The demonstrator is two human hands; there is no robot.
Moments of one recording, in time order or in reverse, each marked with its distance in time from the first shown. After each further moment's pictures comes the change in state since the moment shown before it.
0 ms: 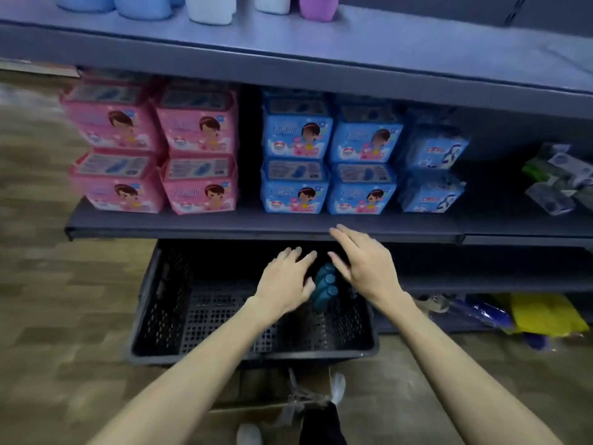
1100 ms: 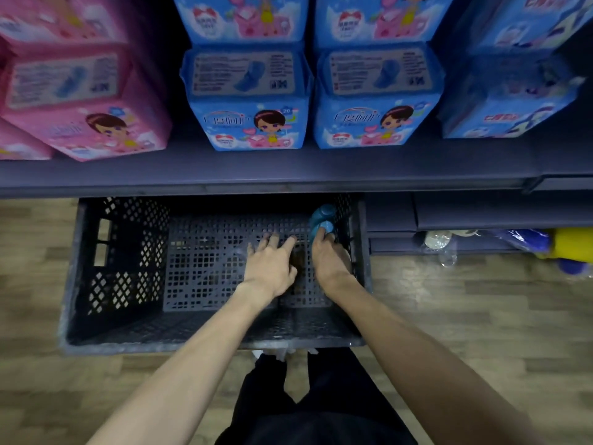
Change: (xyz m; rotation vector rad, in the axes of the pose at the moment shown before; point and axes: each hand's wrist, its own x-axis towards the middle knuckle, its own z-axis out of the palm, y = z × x) left_hand 0.050 -0.014 0.131 0.079 -0.533 -0.337; right_hand -0.049 0.007 0.174 -0.077 -1.041 0.426
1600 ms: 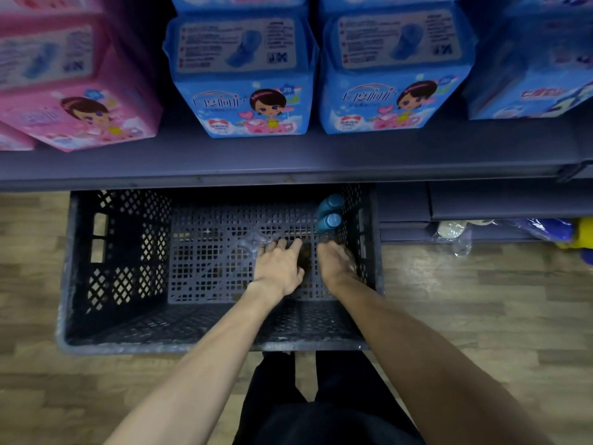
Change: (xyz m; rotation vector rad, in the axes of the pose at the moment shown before) left_hand 0.015 0.006 0.027 0.056 -0.056 -0.020; right_hand 0.009 0.000 0.016 0.532 -0.201 0.207
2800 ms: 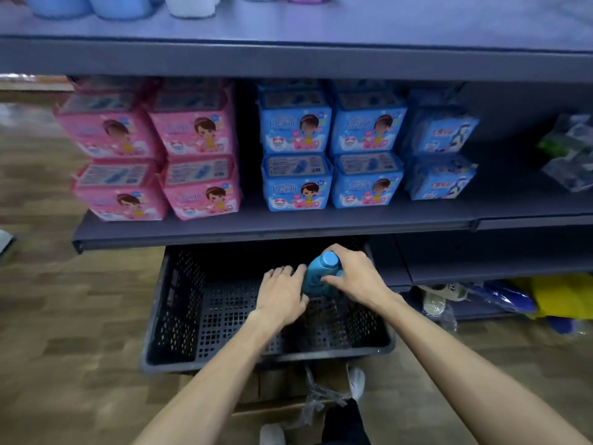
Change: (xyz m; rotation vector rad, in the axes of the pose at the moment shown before) left_hand -0.121 -0.052 -0.078 0.012 0.491 0.214; right_hand -0.155 -0.033 -0.088 0.071 0.436 -0.632
